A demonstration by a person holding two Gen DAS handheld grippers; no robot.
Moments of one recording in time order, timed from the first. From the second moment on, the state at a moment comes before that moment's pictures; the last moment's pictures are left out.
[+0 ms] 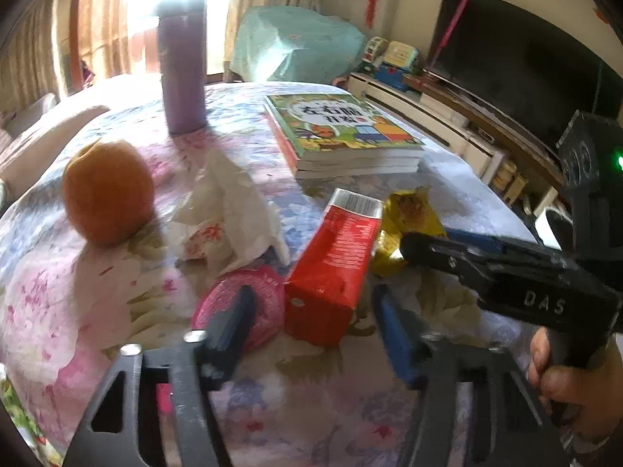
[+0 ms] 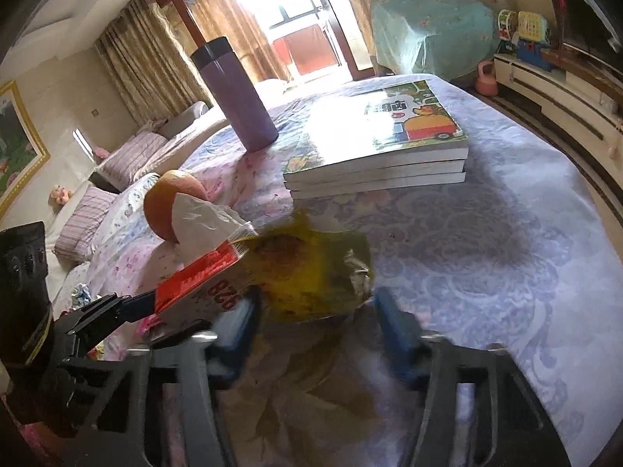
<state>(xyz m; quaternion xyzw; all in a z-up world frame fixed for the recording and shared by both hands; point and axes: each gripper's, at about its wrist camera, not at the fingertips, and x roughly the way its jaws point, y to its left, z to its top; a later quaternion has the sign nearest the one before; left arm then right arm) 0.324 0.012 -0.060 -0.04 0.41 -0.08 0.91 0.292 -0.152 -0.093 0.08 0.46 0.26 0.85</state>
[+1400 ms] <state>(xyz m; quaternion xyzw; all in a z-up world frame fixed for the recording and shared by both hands) 0.250 -0.102 -0.030 -0.03 0.41 -0.17 0.90 0.185 -0.298 -0.054 0.15 0.41 0.17 0.88</state>
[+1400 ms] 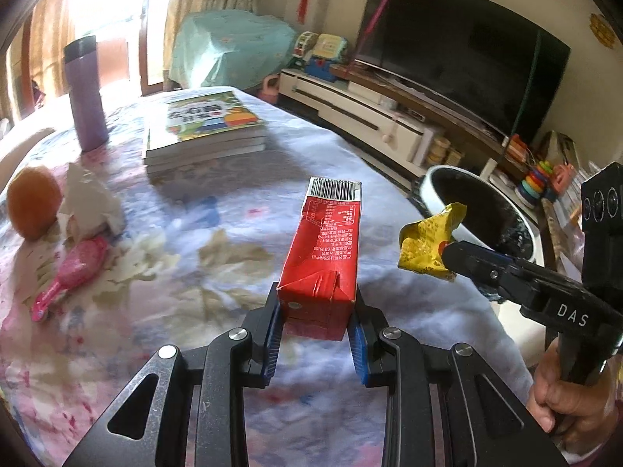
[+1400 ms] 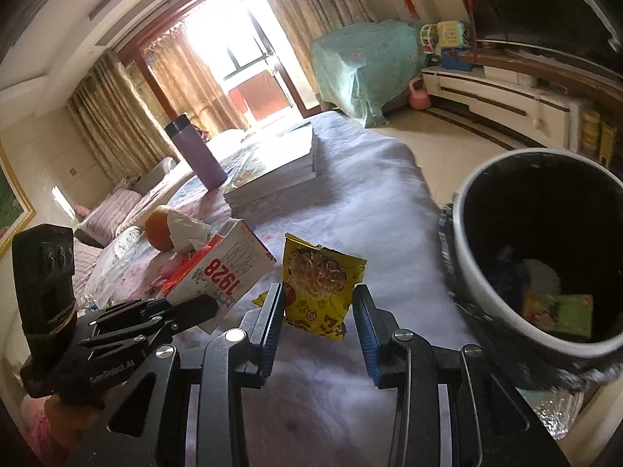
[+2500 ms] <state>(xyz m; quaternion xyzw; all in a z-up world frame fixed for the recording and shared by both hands) 0.262 -0.207 -0.013 0.02 0.40 -0.25 0.88 0.150 -0.406 -0.033 0.18 0.37 0.08 0.91</state>
